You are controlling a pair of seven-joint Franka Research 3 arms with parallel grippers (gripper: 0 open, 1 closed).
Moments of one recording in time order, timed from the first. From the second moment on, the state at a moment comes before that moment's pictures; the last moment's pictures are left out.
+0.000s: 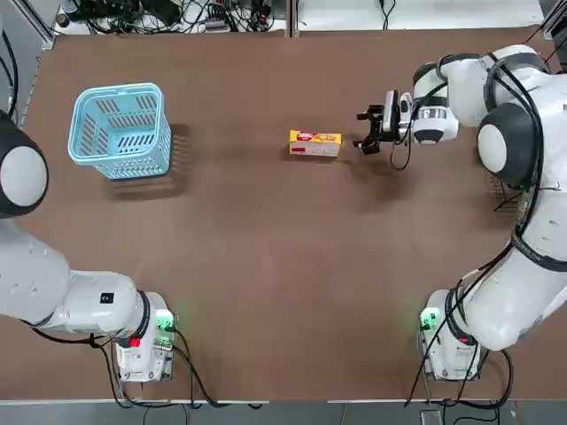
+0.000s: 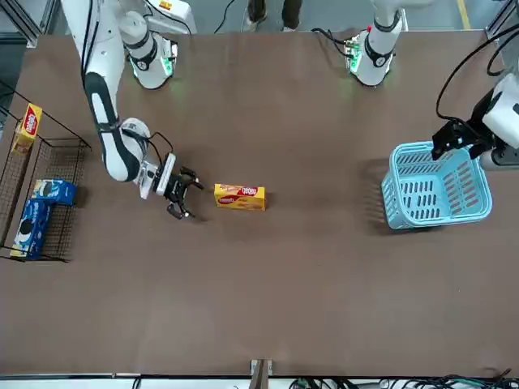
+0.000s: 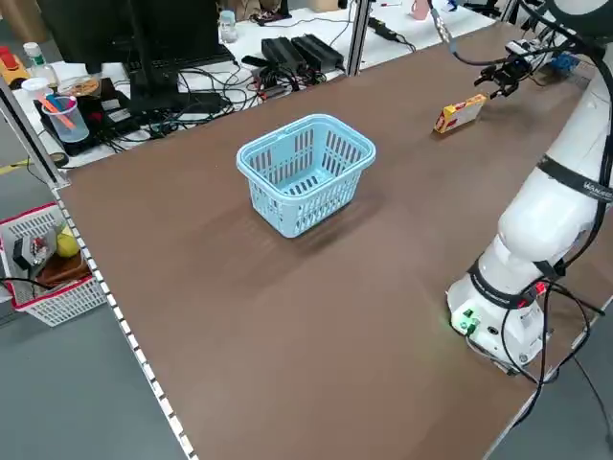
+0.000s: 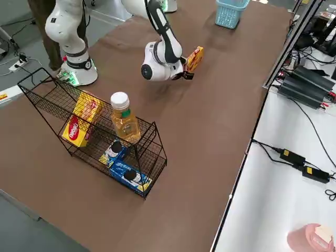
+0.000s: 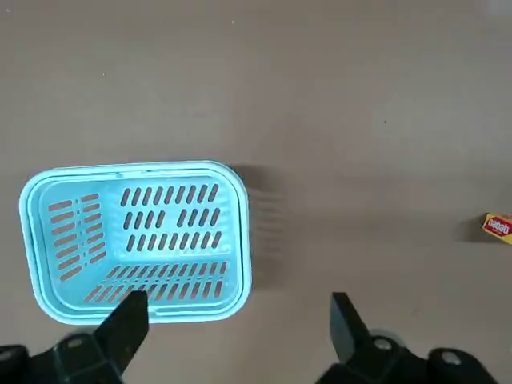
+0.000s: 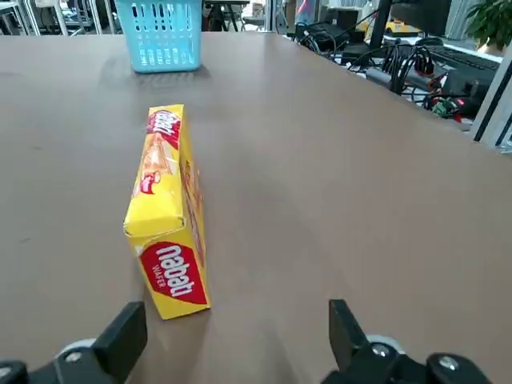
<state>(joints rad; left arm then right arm) -0.02 0.08 -0.08 -1.46 0.00 1.55 -0.12 0.46 0.45 -0.24 -2.28 1.89 2.13 -2.71</state>
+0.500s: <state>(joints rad) -0.02 0.08 -0.08 -1.45 0.01 1.55 -0.12 0.46 0.49 -0.20 -2.27 1.97 2.13 -2.73</state>
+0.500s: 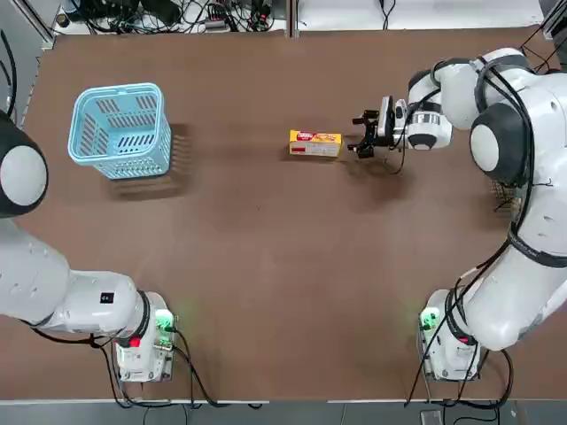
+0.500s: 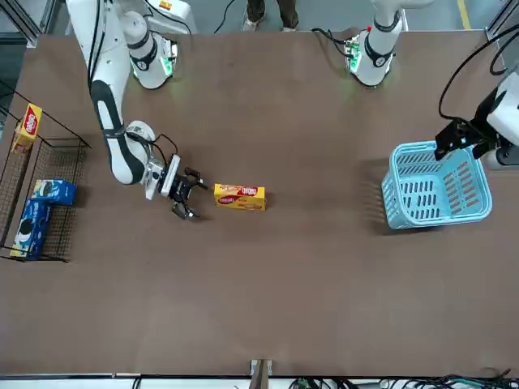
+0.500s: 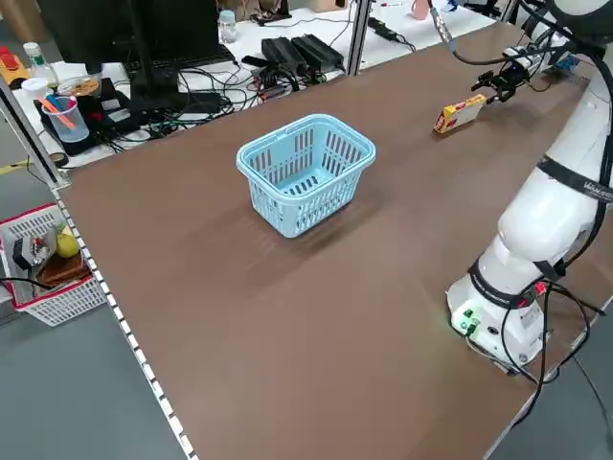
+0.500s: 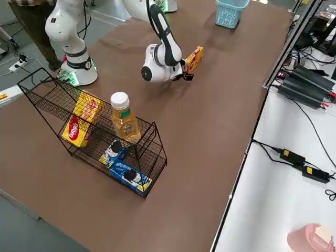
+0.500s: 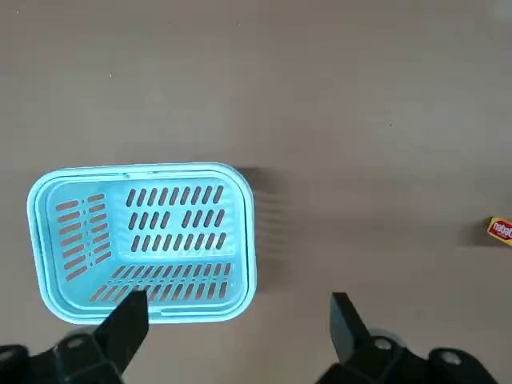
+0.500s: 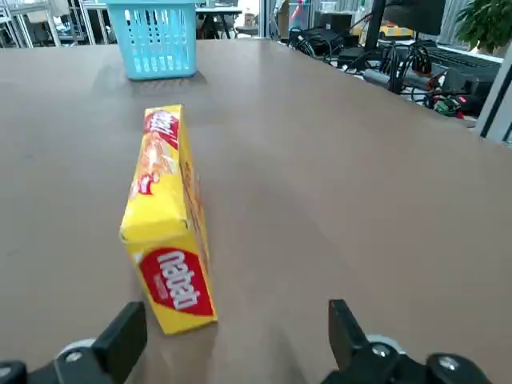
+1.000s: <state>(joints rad) -0.02 0.08 -0.07 -1.45 0.01 1.55 -0.12 0.47 0.50 -0.16 -2.26 2.00 2.13 -2.75</state>
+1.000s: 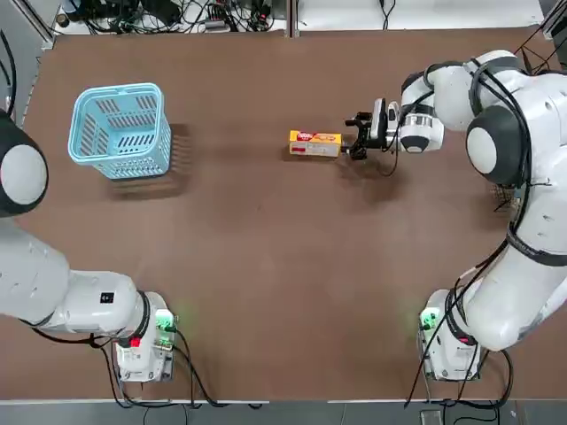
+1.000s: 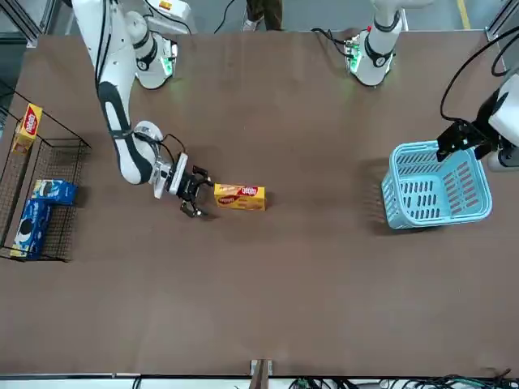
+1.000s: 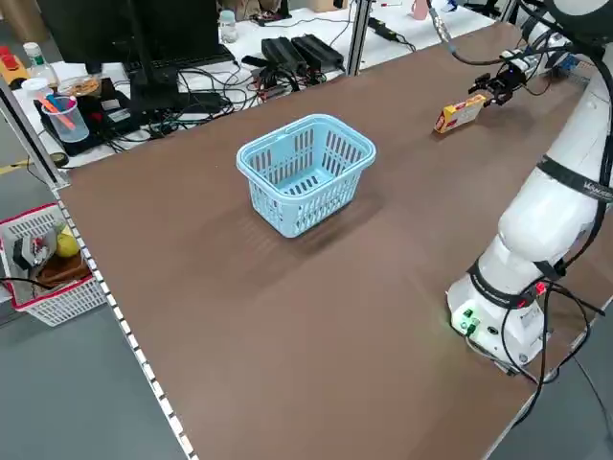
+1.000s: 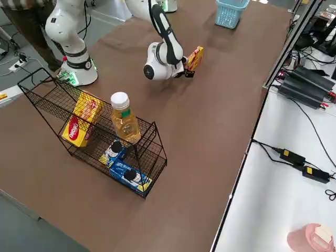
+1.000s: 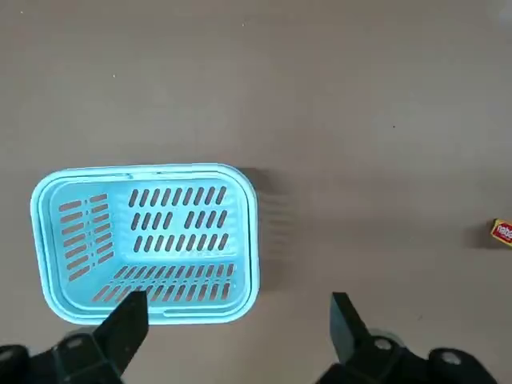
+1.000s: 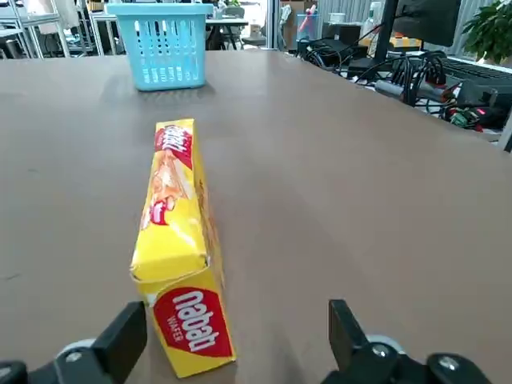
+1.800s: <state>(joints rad) -0.02 0.08 -0.08 -1.45 0.01 1.56 -0.12 0.47 0.52 -0.14 -2.25 2.01 2.12 -2.77</state>
